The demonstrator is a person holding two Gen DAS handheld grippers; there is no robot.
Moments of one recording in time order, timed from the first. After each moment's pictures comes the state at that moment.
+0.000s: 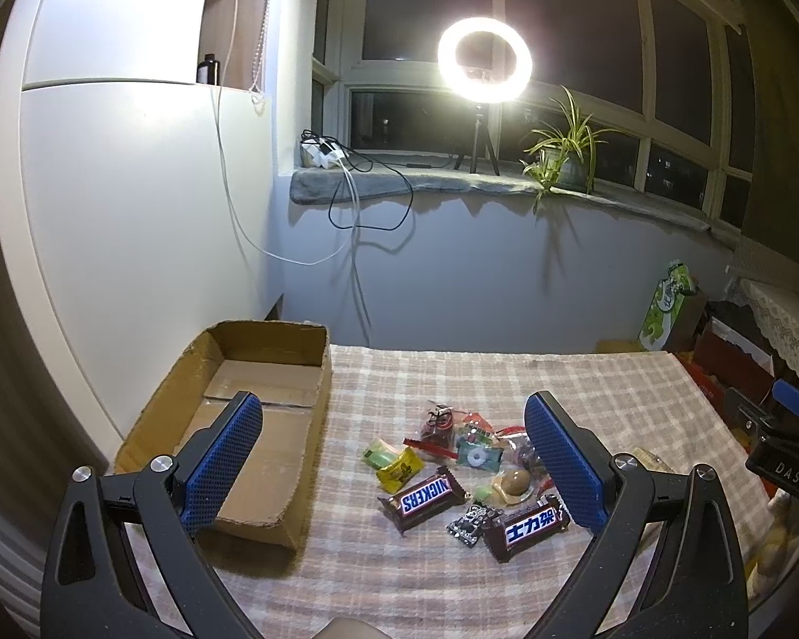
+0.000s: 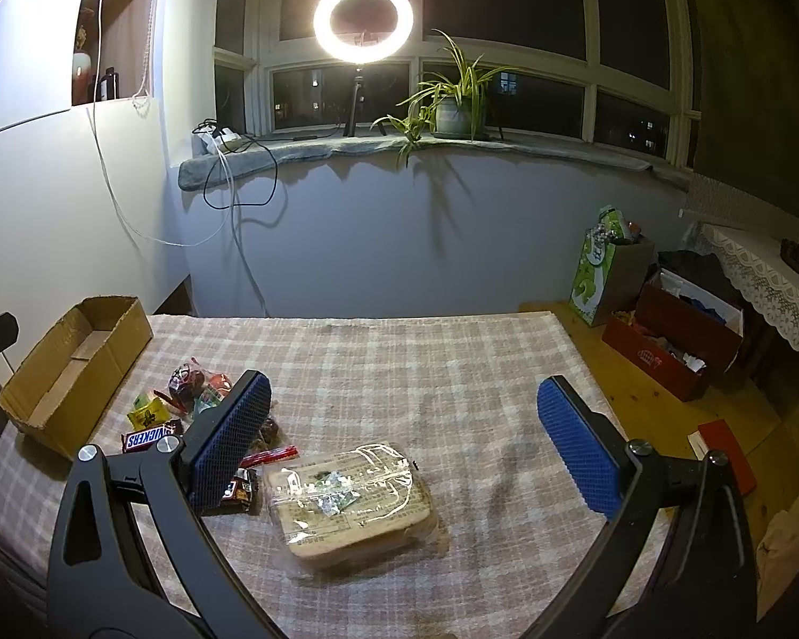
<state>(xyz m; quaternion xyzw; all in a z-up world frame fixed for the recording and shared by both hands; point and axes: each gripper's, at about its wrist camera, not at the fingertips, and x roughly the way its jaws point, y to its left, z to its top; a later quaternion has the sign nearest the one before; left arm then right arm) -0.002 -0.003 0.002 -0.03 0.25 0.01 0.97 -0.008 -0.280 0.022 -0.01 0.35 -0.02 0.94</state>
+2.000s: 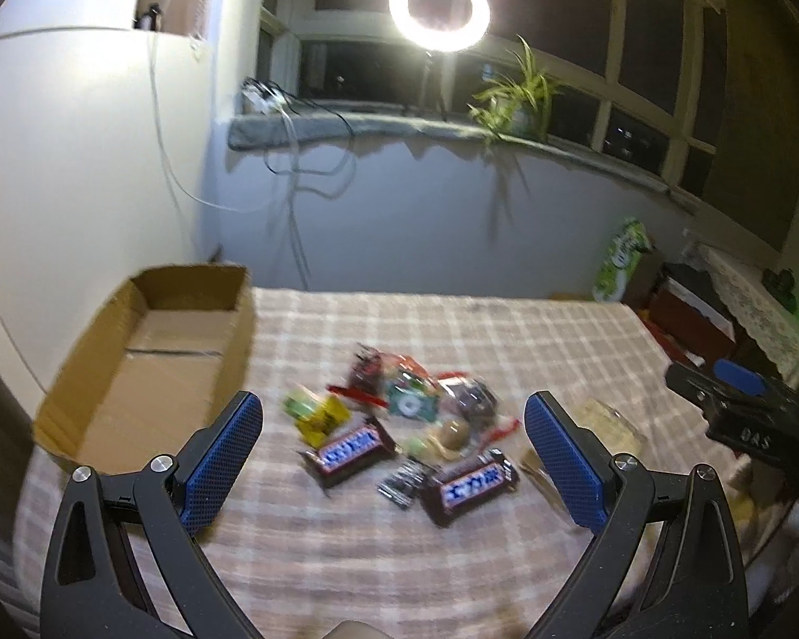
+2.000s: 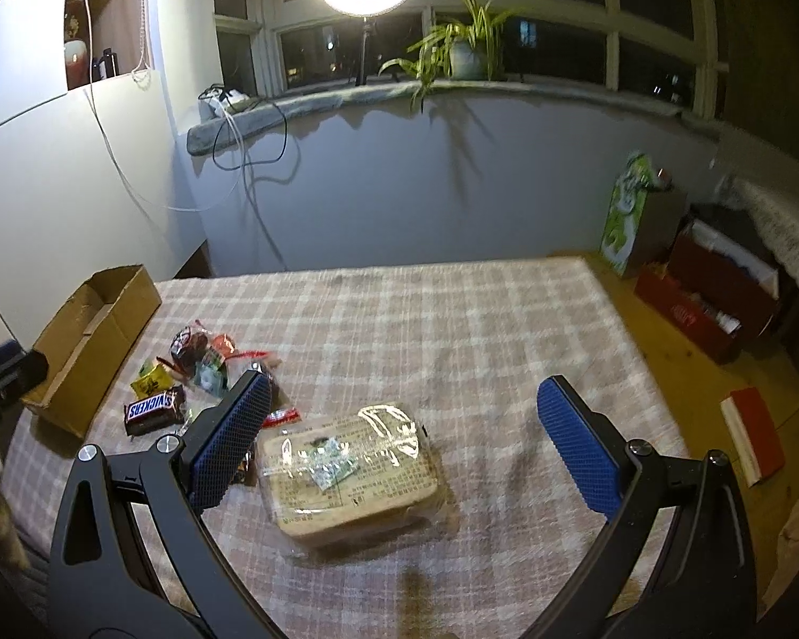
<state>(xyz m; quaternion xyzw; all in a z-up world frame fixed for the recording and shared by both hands) 0.012 -0.033 -0.037 -0.04 0.31 -0.07 0.95 0.012 -0.306 -0.016 0.03 0.43 0.02 0.90</state>
